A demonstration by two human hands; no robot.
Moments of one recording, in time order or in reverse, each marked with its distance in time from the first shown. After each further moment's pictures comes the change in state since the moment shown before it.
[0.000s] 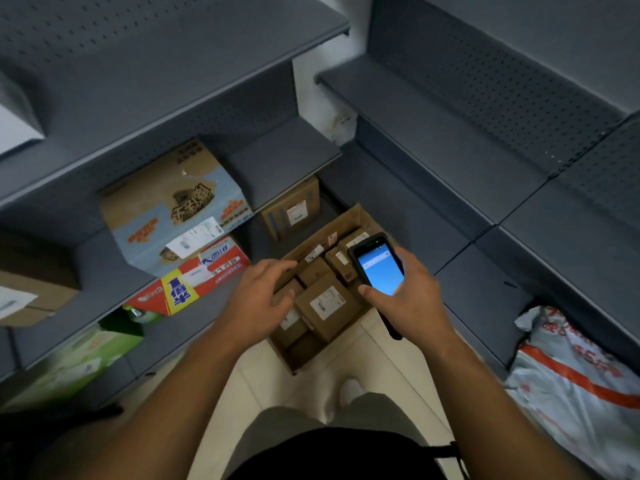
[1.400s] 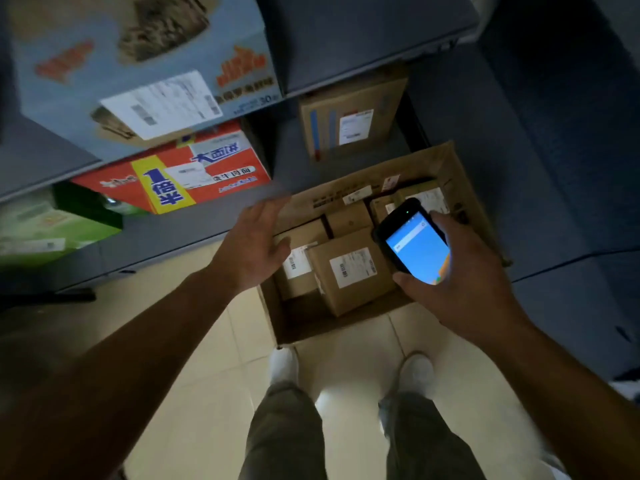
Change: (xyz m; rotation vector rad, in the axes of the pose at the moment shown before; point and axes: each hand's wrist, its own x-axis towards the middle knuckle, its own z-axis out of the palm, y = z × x) left_hand 0.122 -0.238 0.202 0.042 0.116 -0.223; right_hand 0.194 0.137 0.167 -0.257 -0.366 -0.276
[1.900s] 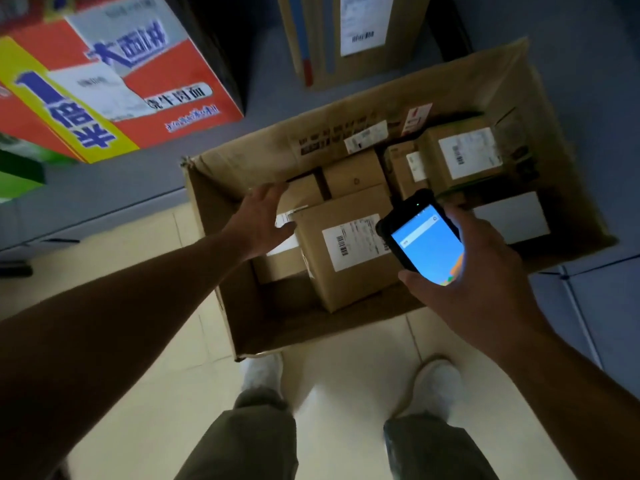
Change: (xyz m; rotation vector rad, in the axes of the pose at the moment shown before) left_hand 0.089 -0.143 0.257 0.060 -0.230 -0.234; right_hand 0.071 0.167 0.164 -0.056 -0.028 0.026
